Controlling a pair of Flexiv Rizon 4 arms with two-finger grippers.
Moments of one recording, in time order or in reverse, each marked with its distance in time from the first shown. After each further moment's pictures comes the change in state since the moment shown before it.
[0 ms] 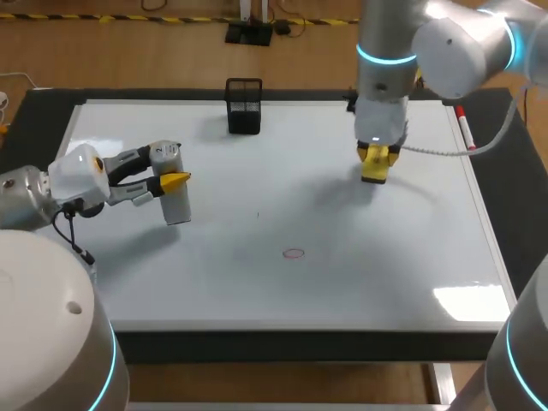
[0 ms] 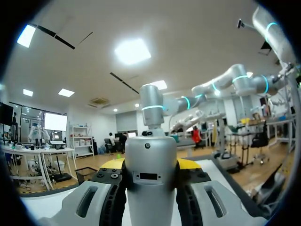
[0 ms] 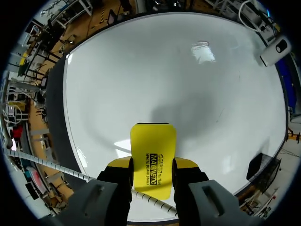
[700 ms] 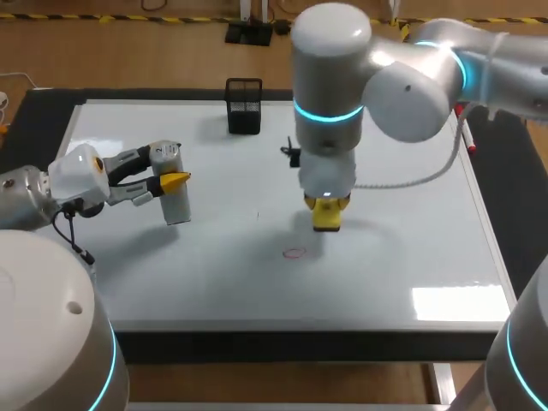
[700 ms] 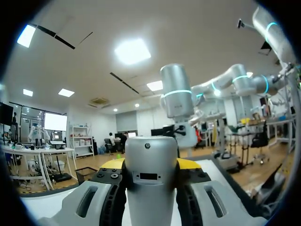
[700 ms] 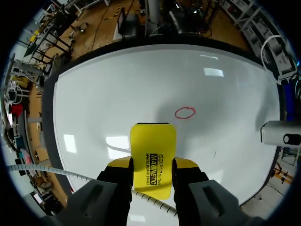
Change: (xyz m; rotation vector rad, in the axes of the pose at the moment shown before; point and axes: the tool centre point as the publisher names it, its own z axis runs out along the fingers) left arm 0.000 0.000 0.000 0.000 0.000 0.000; right arm -0.069 0.148 -0.011 0.029 -0.009 -0.202
